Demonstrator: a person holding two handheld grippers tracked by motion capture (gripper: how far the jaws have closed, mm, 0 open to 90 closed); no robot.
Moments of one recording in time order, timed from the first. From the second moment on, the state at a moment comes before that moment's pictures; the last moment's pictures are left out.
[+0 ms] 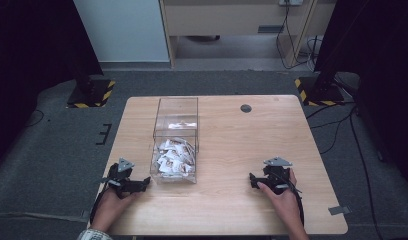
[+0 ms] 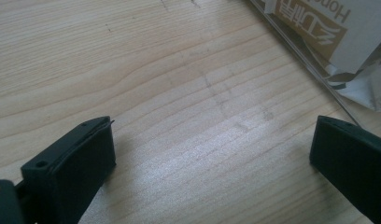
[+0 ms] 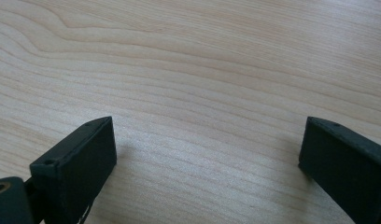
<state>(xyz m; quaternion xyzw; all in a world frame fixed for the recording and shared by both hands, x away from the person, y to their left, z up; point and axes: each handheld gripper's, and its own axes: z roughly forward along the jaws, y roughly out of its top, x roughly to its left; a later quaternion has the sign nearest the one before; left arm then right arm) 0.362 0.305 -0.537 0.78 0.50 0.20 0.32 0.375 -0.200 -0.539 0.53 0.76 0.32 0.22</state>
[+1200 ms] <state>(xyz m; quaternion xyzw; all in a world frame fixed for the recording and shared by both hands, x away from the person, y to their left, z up) 0.362 0.305 -0.537 0.78 0.50 0.20 0.32 0.370 -0.193 -0.528 0.51 0.76 0.34 0.21</state>
